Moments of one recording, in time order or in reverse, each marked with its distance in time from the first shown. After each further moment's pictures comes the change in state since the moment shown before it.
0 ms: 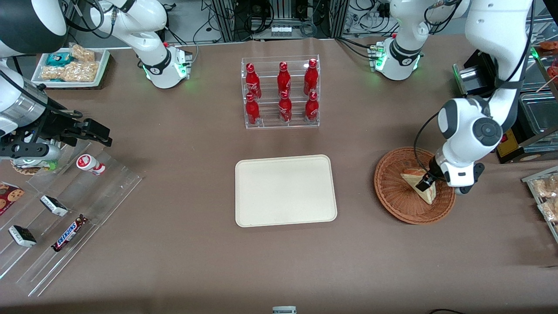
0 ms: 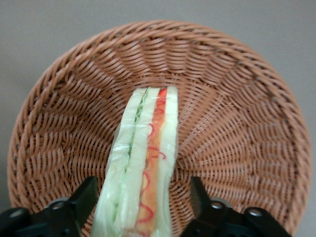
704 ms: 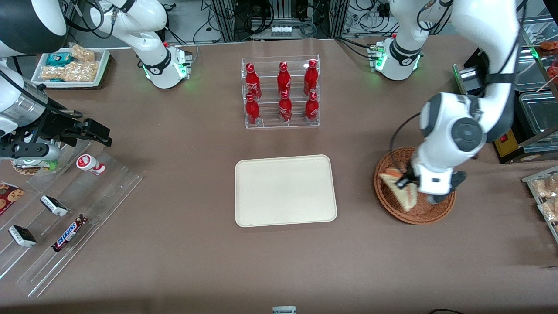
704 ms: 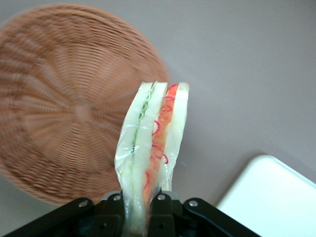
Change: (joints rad) arm -0.214 0.005 -0.040 0.341 0.000 -0.356 0.002
